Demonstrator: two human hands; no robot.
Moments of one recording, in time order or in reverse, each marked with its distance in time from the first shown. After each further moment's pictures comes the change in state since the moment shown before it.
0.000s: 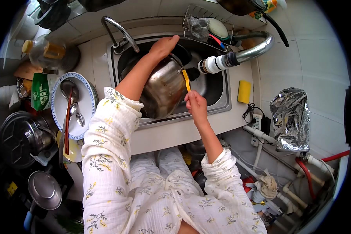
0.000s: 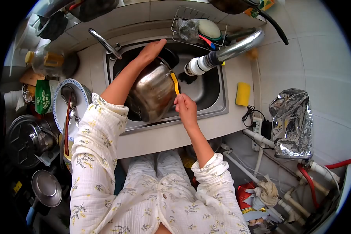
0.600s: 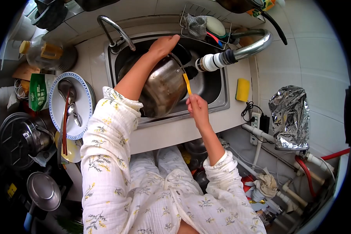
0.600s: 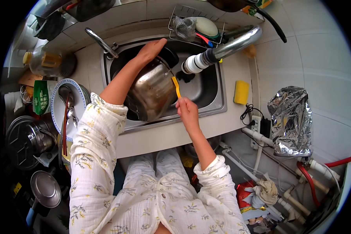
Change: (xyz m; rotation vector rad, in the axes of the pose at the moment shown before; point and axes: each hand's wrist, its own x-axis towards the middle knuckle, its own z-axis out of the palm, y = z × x) left_hand -0.001 0.007 0.007 0.014 0.018 0.015; right_hand -0.006 -0.003 -0.009 -0.049 0.008 0.044
